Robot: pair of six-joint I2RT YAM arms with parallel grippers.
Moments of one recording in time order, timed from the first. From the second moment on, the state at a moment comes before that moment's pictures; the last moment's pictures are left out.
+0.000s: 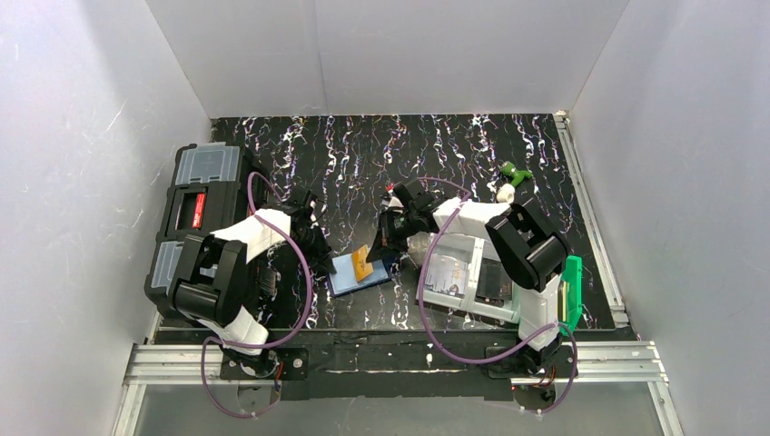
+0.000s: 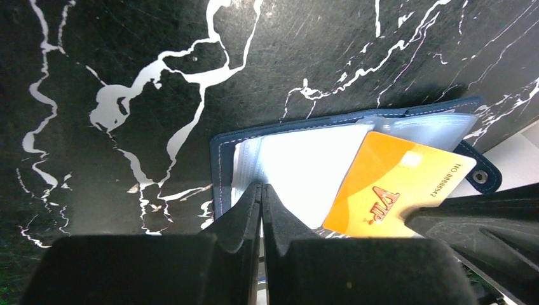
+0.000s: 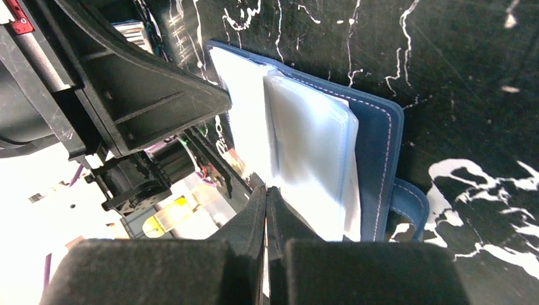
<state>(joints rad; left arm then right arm) -0.29 1.59 0.87 -0.67 0.28 -0.72 0.72 1.96 1.19 -0.19 -0.71 0.85</state>
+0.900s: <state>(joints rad) -0.32 1.43 1.02 -0.83 0.23 -0.65 0.69 1.66 1.19 -0.41 -0.56 0.79</state>
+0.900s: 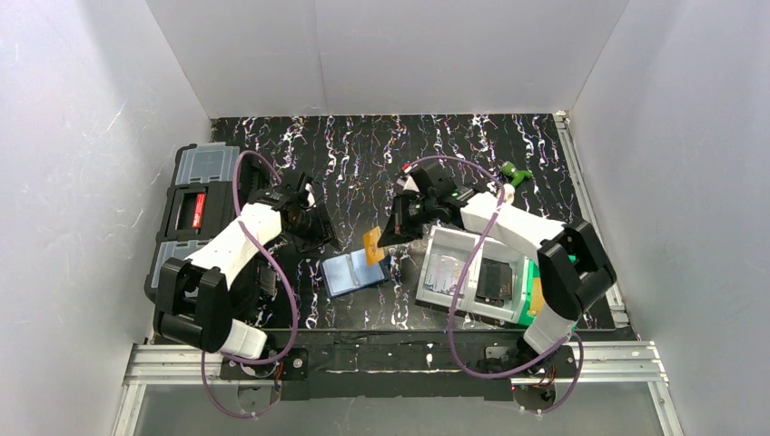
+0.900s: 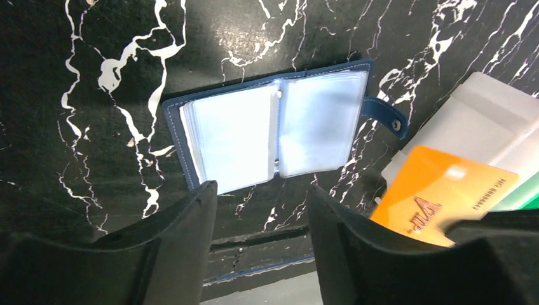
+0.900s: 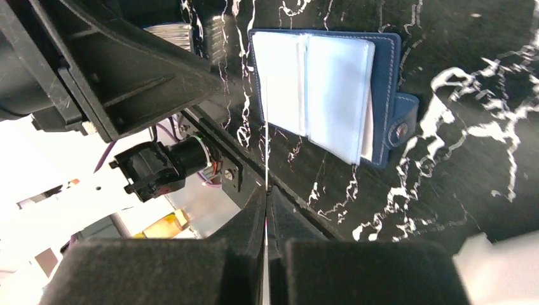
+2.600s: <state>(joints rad) -0.39 1.44 1.07 -0.75 0.40 -0.59 0.03 1.11 1.03 -1.32 0.38 0.69</state>
